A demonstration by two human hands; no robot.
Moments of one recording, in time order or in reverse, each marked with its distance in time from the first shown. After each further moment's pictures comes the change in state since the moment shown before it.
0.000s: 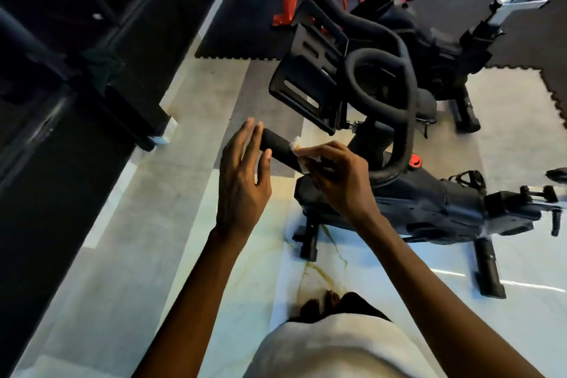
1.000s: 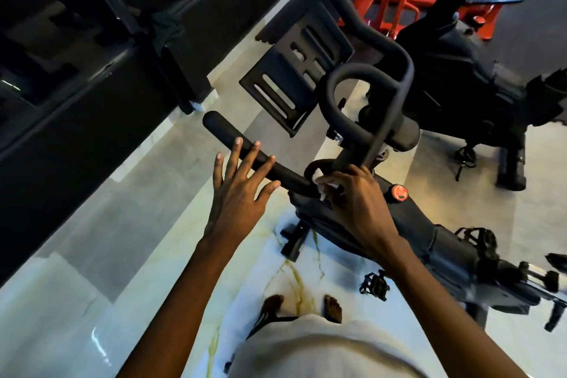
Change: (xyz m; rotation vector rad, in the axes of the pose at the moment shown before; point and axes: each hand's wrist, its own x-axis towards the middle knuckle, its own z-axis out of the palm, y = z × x) left_hand -0.042 0.100 0.063 0.552 -0.274 -0.191; right_hand 0.004 0.091 -0.140 -0.278 -0.433 -0.126
